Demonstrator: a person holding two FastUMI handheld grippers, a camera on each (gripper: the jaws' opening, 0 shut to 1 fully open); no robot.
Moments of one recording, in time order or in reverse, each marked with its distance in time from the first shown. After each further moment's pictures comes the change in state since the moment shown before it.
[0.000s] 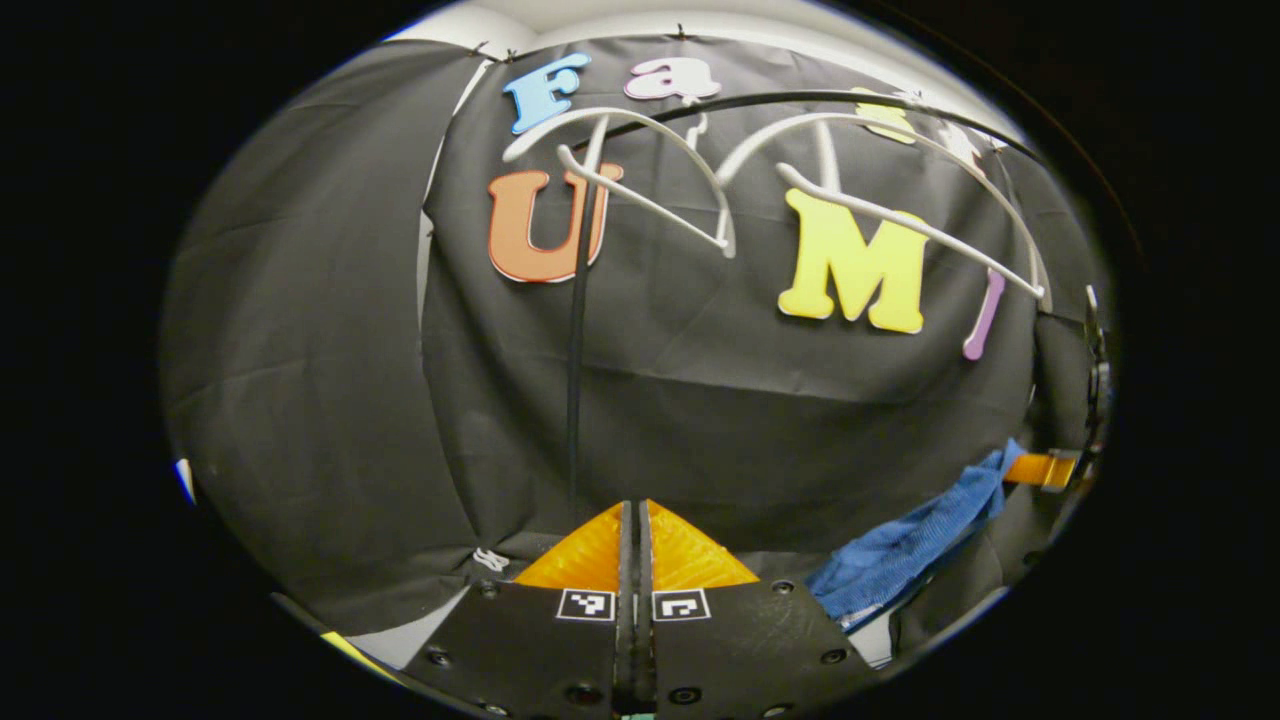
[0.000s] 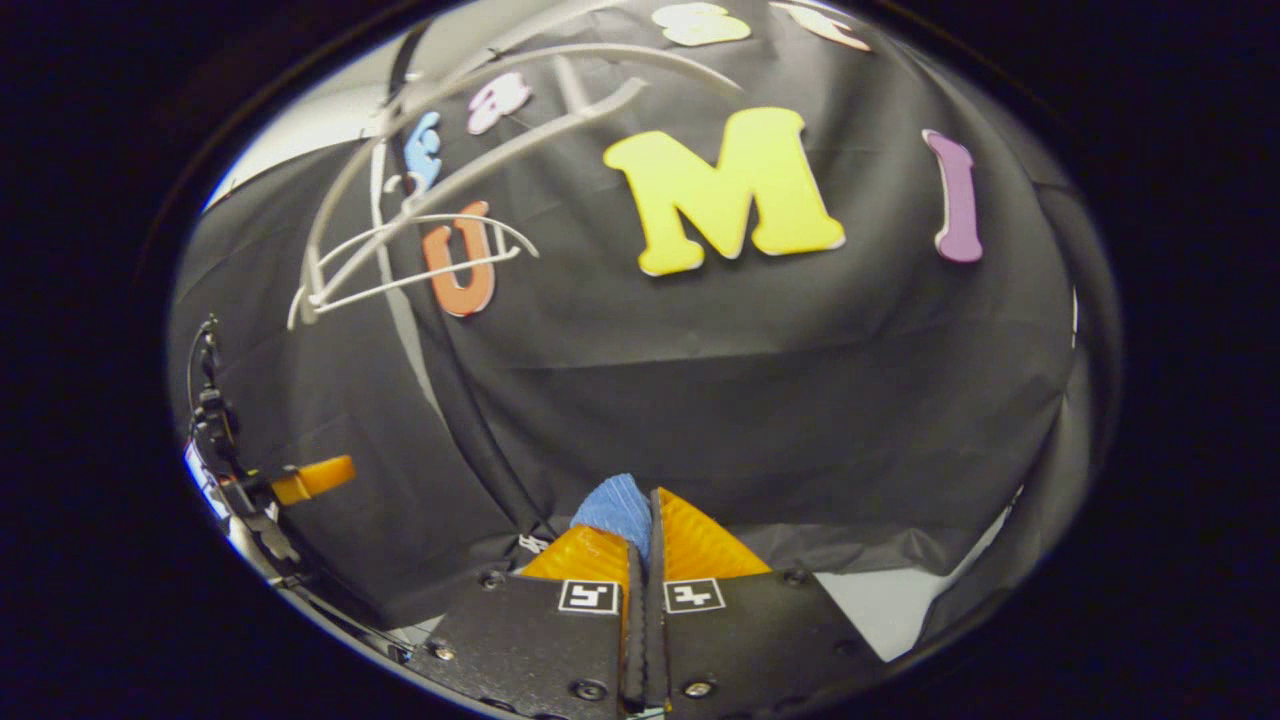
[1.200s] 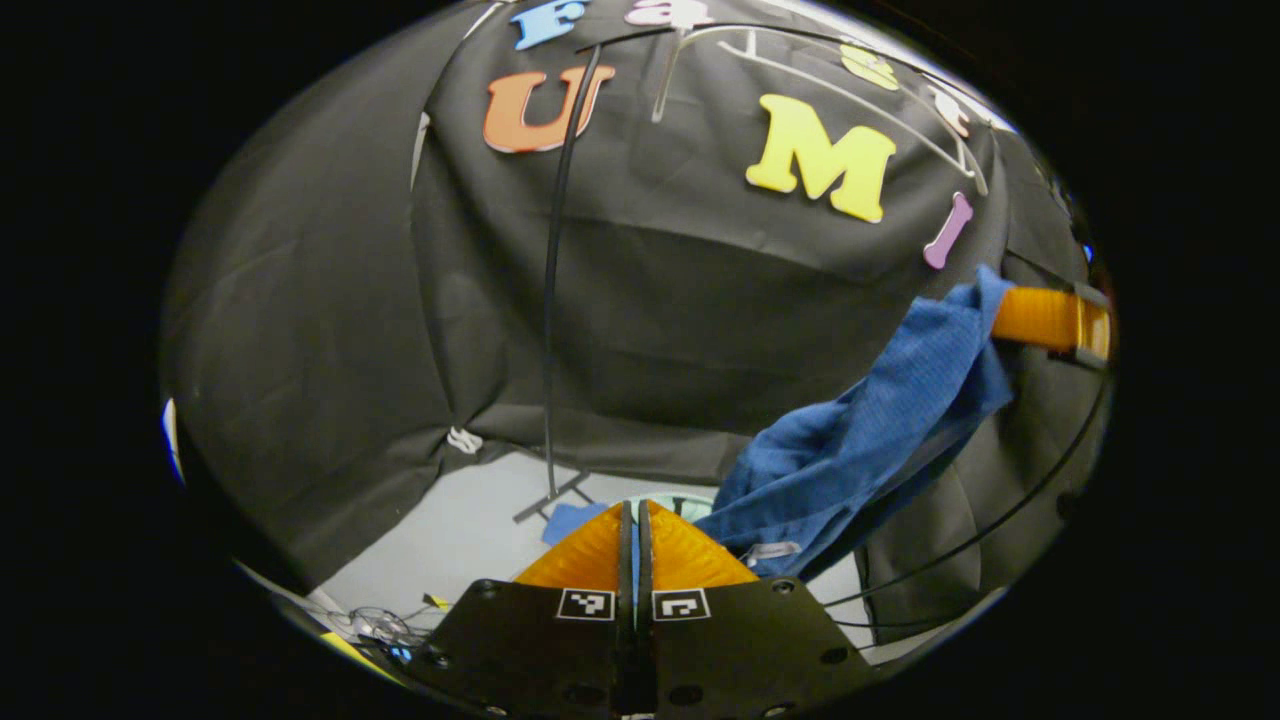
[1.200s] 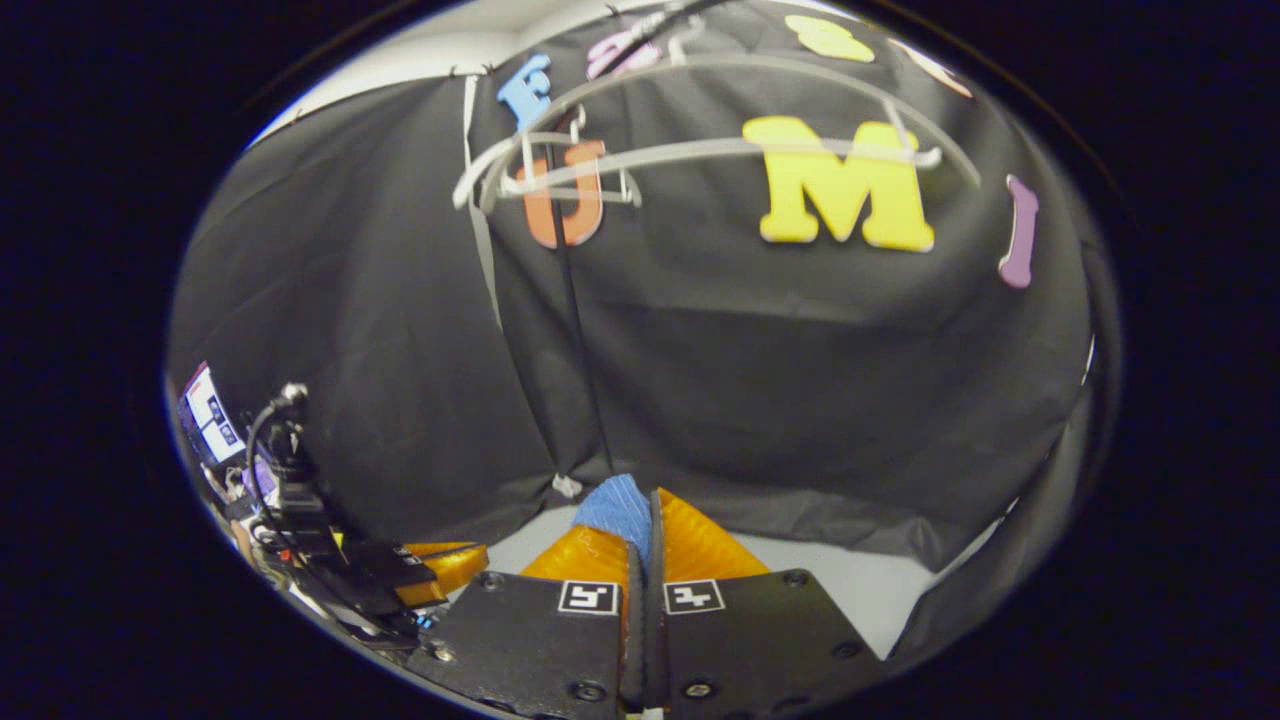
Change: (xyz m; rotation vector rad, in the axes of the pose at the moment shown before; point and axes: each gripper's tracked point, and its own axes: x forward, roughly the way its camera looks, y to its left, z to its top) left arm -0.083 -0.007 -0.181 -0.066 0.344 -0.079; right arm -0.016 0.144 -0.110 -0.111 0.231 0.026
